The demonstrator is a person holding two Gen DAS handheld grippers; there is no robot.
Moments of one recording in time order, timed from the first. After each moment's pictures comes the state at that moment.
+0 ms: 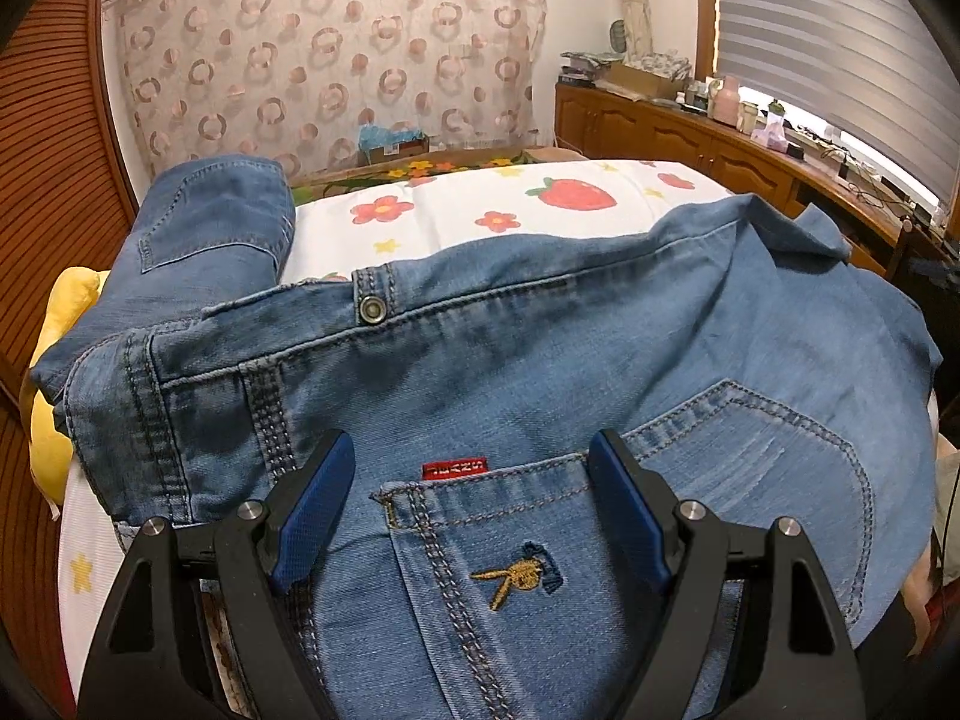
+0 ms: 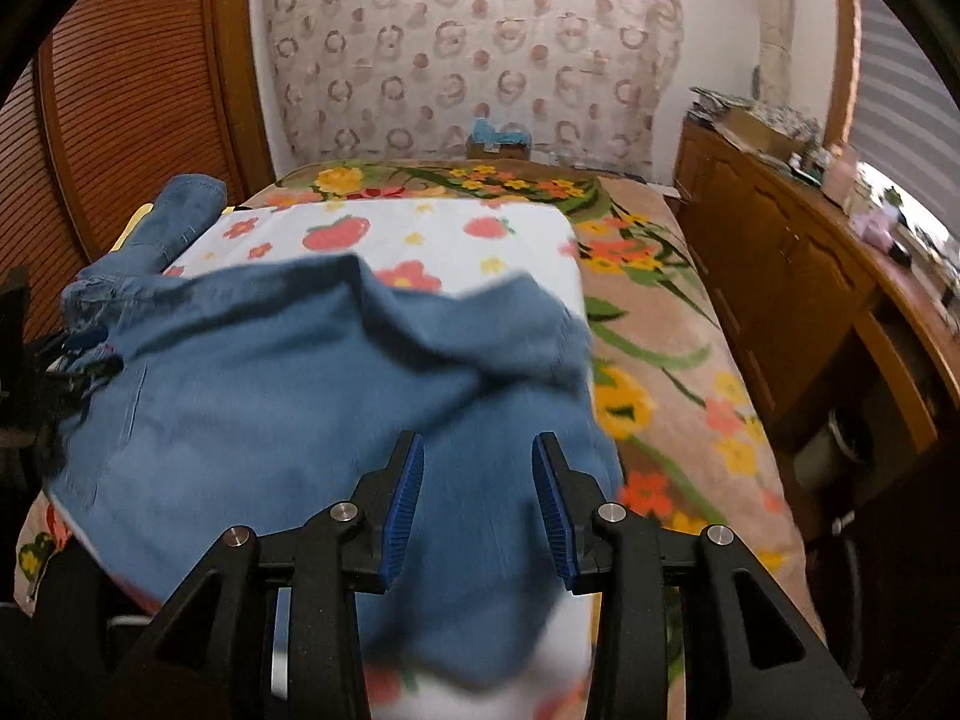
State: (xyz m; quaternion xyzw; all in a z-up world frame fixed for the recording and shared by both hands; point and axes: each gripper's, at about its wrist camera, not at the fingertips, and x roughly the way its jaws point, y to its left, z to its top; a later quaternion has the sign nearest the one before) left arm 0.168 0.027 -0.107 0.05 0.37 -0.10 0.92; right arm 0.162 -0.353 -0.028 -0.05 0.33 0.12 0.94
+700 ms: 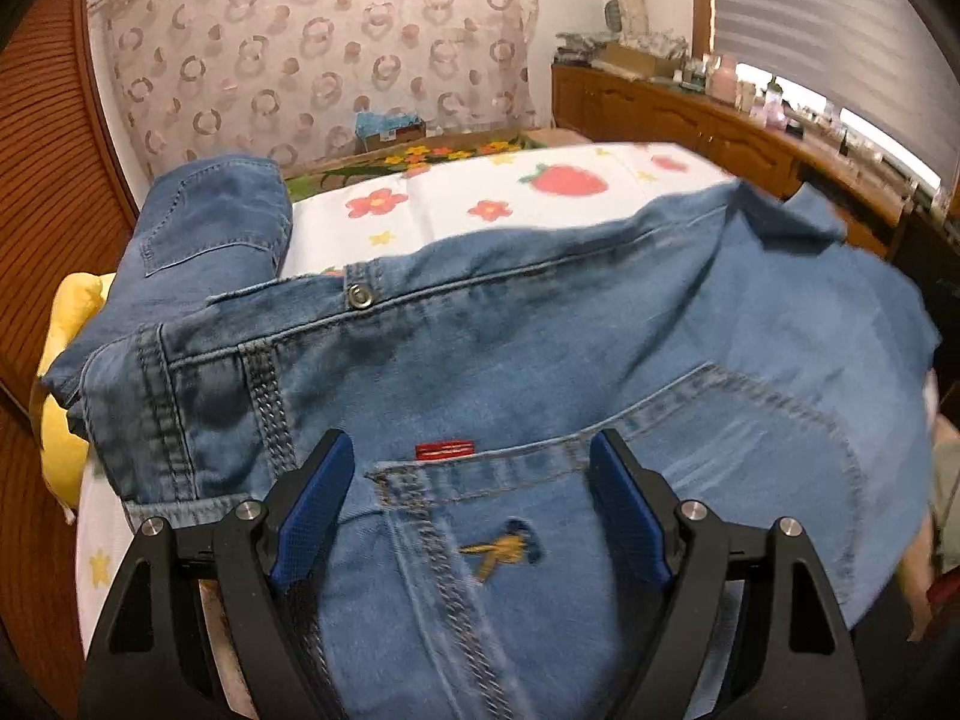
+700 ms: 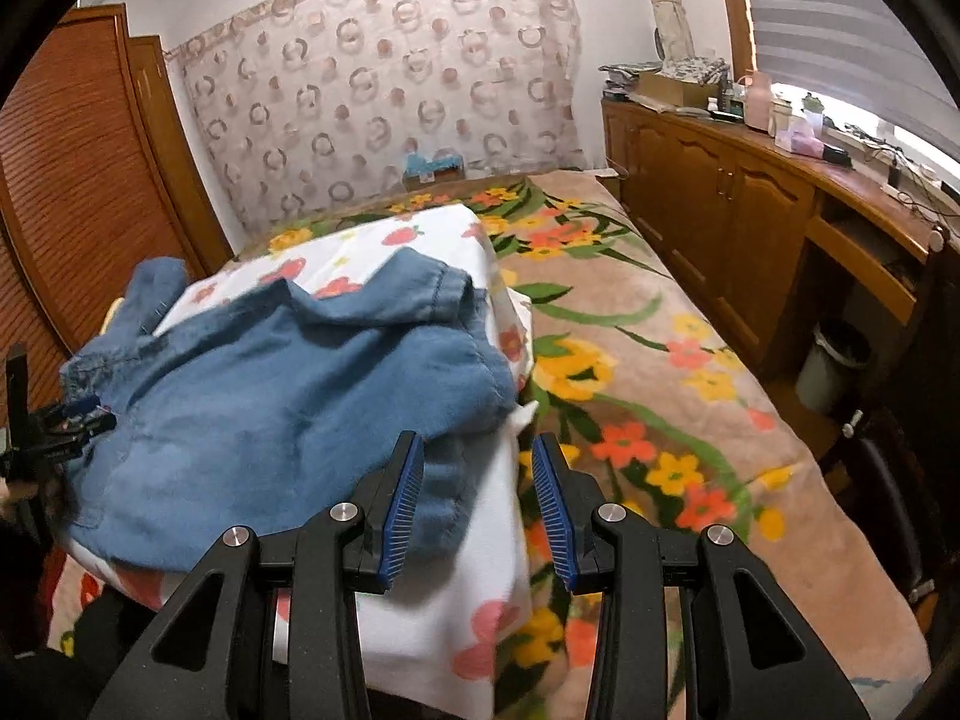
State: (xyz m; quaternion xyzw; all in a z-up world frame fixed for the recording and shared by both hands) left arm 0.159 0.018 -0.096 0.06 0.39 -0.10 0.91; right arm 0.125 -0.386 -0.043 0.07 0.30 0.08 0.95
